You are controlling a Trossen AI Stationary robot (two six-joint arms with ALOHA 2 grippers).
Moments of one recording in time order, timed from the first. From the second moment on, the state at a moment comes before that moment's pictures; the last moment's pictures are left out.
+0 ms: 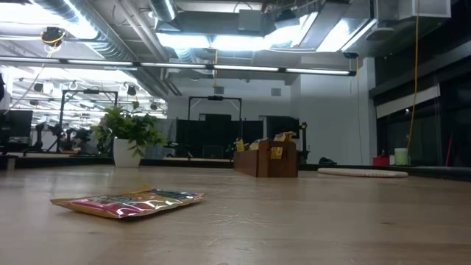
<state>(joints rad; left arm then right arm) -0.07 1.22 1.34 -0.60 0.14 -0.34 0.15 1.76 1.93 -0.87 0.02 0.25</state>
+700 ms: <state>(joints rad) -0.07 1.22 1.34 -0.59 0.08 -0.25 0.15 1.76 1.93 -0.89 0.02 0.25</state>
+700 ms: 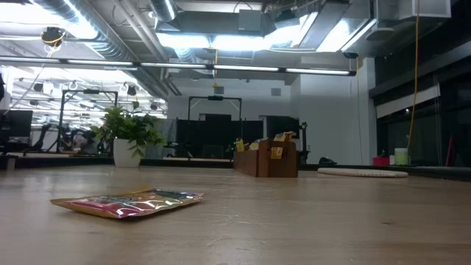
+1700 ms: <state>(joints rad) 0.04 1.26 1.34 -0.59 -0.12 -0.53 0.15 1.74 2.29 -1.35 -0.03 0.40</state>
